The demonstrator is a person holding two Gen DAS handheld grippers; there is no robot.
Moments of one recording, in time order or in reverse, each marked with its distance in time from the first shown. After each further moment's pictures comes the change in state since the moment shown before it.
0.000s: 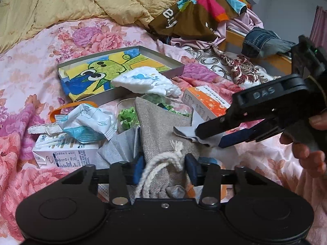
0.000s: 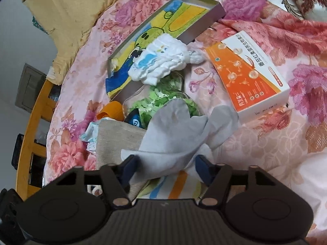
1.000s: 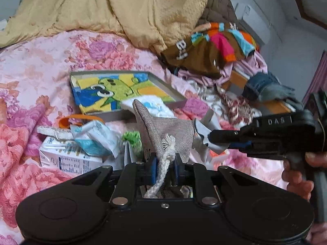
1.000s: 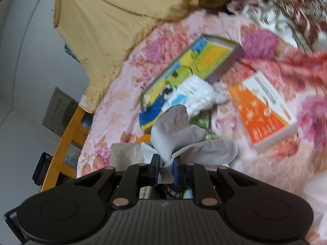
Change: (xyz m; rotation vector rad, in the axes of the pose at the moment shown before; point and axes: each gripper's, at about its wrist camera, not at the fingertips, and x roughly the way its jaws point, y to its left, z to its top) left arm -0.034 0.017 0.004 -0.183 -0.181 -0.035; right arm -0.048 0.014 -0.002 -0.079 -0.257 0.166
